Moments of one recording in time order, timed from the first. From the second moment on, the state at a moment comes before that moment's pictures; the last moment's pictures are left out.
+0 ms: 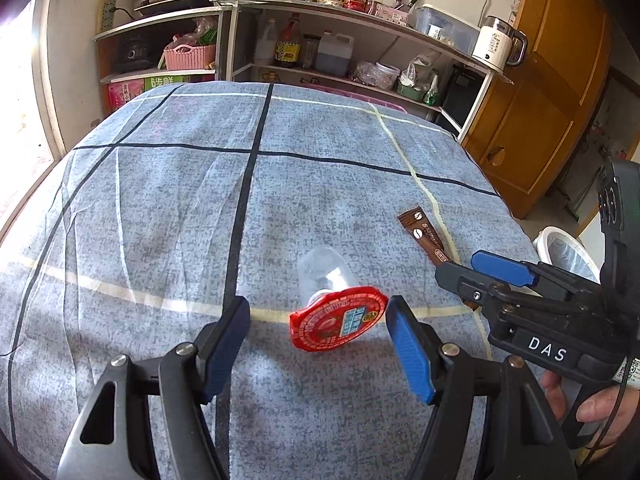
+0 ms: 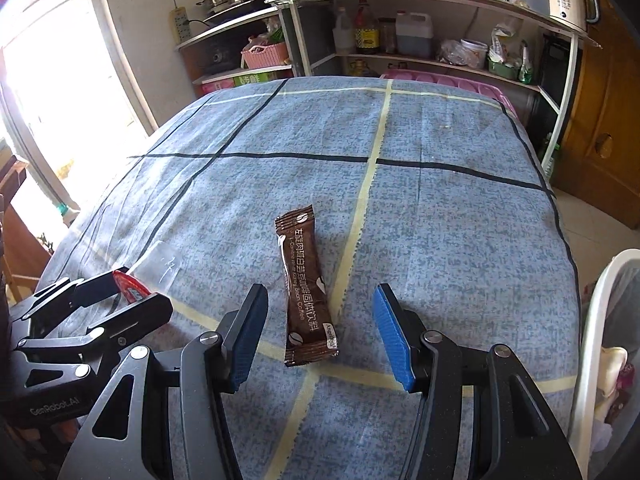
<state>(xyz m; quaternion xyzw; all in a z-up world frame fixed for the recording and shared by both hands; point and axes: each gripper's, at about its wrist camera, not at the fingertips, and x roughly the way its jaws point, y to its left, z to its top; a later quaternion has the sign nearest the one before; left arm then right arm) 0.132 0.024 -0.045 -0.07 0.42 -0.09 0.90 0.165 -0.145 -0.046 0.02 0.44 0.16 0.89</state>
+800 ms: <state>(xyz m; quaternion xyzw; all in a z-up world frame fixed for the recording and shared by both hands) 0.136 0.017 -0.047 -0.05 0.43 -0.08 0.90 0.159 -0.140 -0.046 -0.01 0.44 0.15 0.89</state>
